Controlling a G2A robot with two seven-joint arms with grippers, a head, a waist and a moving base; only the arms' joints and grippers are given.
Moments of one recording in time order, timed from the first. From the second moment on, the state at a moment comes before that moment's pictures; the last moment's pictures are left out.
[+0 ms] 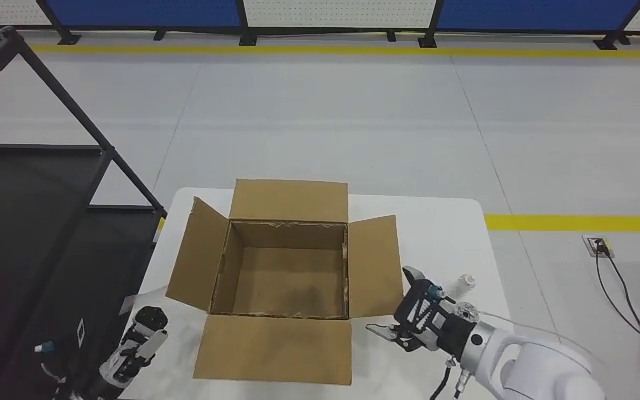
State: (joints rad) left arm 1.66 -1.14 -1.93 -1.63 0.11 -0.95 -0.42; right arm -1.31 -1.13 1.42 -2.18 -1.14 -0.55 0.72
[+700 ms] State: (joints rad) left arm 1.78 -1.13 -2.00 -1.76 0.03 -0.99 -0.40; right arm -1.26 -1.10 1.49 -1.81 -1.15 -0.66 0.79
